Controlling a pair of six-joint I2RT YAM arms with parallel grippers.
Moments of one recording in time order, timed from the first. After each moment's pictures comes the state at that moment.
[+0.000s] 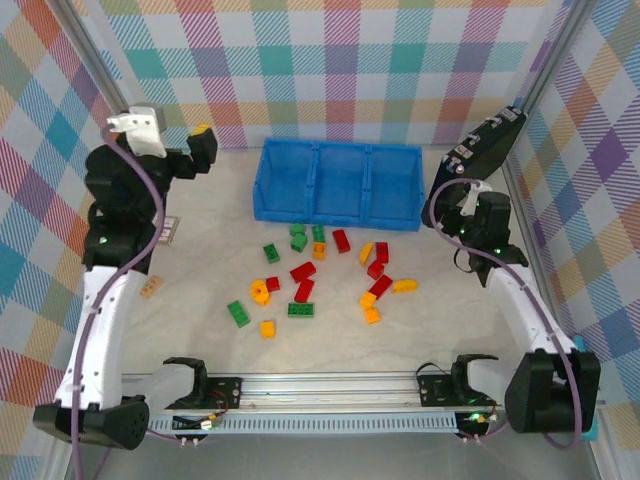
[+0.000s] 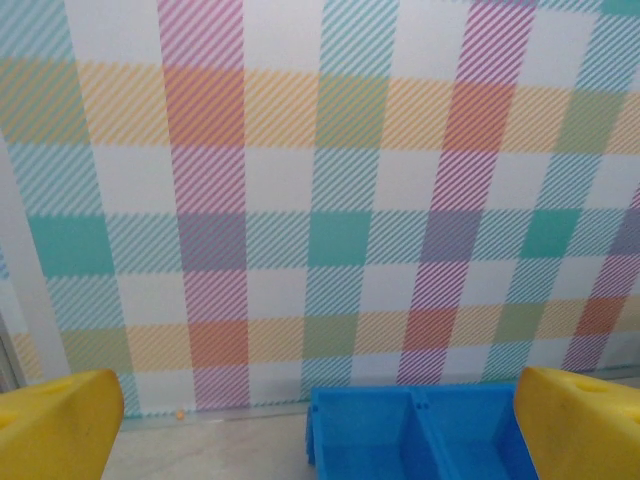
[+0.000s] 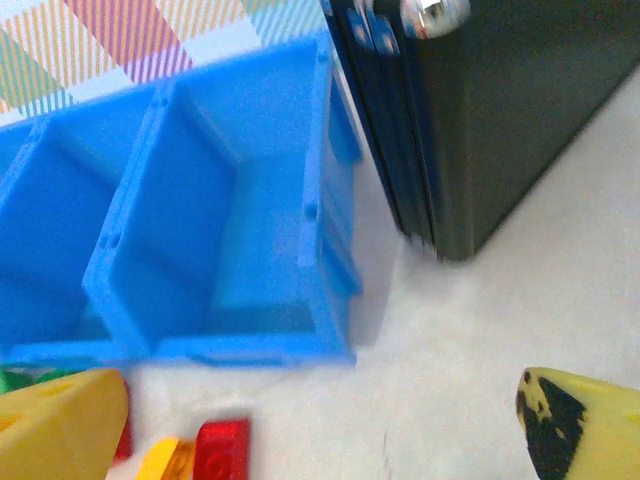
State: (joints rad) left arm -0.09 1.06 1.43 -0.33 0.08 -0.05; right arm 0.01 1.10 0.80 -0.26 -0.15 0.31
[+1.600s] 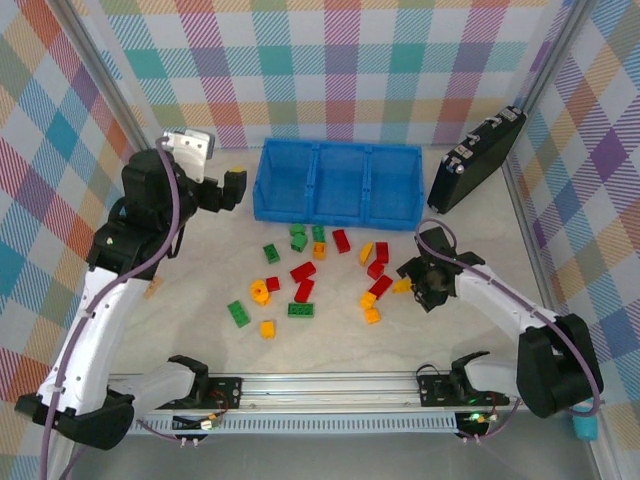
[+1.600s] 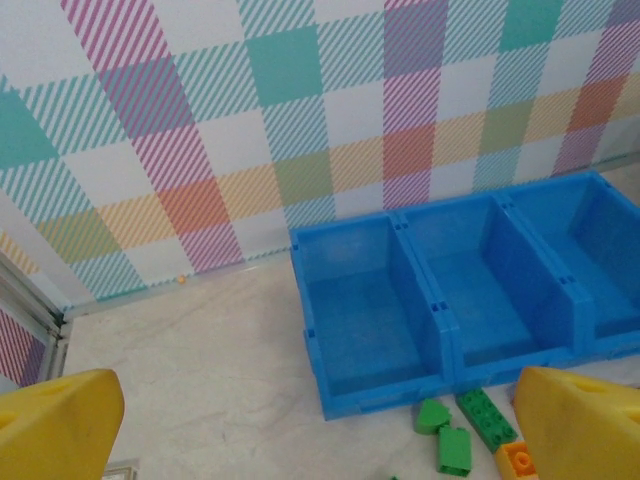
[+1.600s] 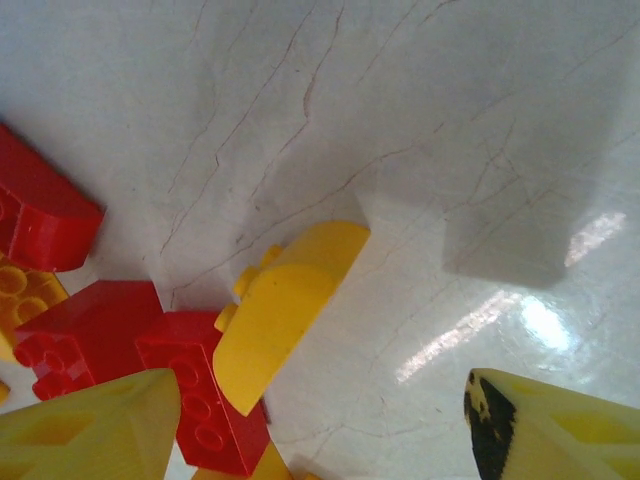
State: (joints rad) left arm -0.35 1.11 1.54 -0.74 -0.13 0.07; right arm 0.36 1.25 0.69 -0.65 -0.05 1.27
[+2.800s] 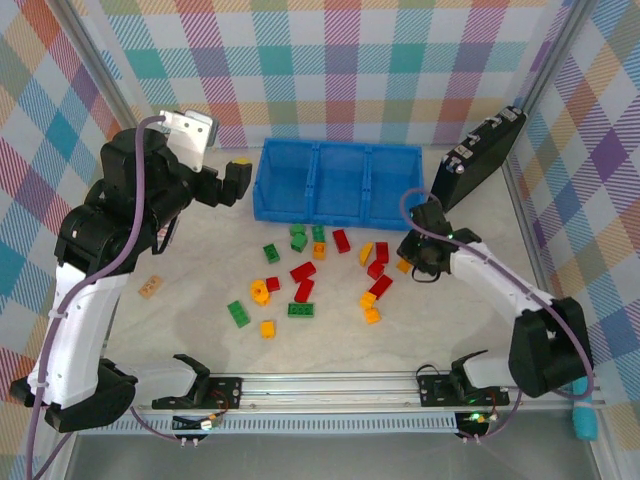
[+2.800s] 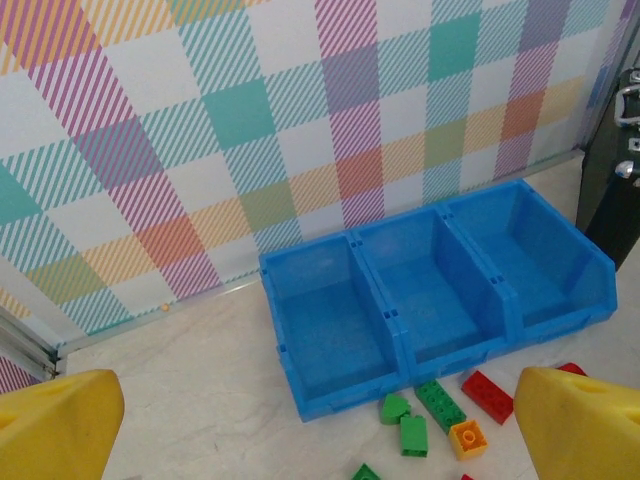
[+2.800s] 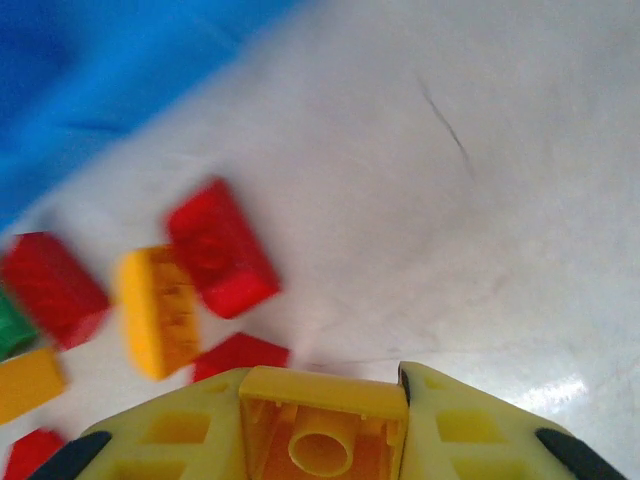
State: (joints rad) left arm -0.50 1.22 1.92 -1.03 -0.19 0.09; right arm 0.37 1.33 0.94 -0.65 0.06 0.88
